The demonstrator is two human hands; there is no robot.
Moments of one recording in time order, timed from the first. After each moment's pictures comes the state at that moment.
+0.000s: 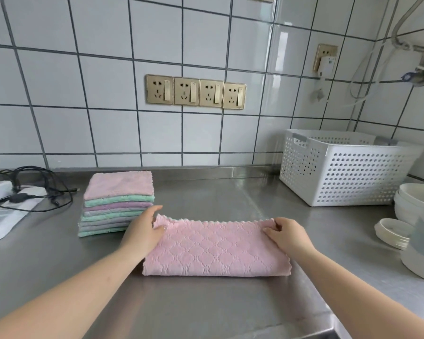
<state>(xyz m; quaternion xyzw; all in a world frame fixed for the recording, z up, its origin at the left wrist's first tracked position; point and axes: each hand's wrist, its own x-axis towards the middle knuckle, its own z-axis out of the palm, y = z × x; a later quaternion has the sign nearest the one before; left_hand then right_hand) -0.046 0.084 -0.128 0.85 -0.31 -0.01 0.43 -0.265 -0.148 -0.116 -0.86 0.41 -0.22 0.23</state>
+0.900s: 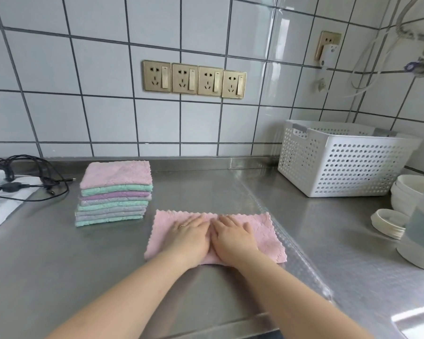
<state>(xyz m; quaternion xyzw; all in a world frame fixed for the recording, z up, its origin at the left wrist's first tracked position) -0.109 0.028 -0.148 0.86 -0.49 0.02 0.12 -0.196 -0.064 -0.147 -0.96 0.28 -0.07 0.08</state>
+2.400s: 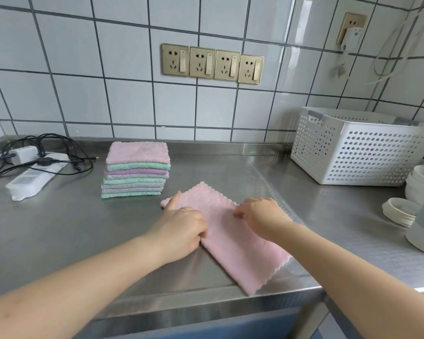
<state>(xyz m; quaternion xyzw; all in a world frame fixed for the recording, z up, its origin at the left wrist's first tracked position) -0.135 0.117 -0.114 0.81 -0.58 0.11 0.03 -0.238 -0.081 -0.114 -0.99 0.15 -0.04 -0.02</state>
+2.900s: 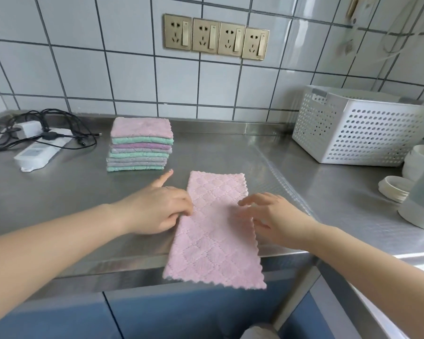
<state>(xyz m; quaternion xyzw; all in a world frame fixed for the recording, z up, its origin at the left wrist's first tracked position) -0.110 0.170 -0.114 0.71 -0.70 0.10 0.01 -0.313 -0.043 -0.111 -1.00 0.03 -0.06 0.03</state>
